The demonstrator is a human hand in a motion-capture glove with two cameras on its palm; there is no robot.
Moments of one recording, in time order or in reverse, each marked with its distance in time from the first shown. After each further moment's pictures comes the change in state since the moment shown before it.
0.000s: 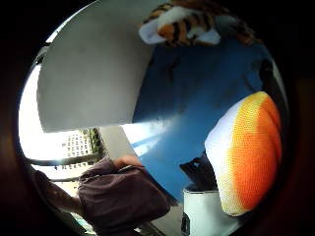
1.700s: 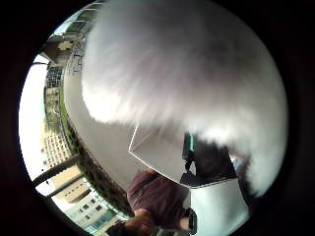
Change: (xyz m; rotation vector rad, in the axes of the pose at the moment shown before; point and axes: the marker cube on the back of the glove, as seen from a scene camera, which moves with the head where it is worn) arm -0.303 -0.239 -0.217 -0.272 0.382 -0.071
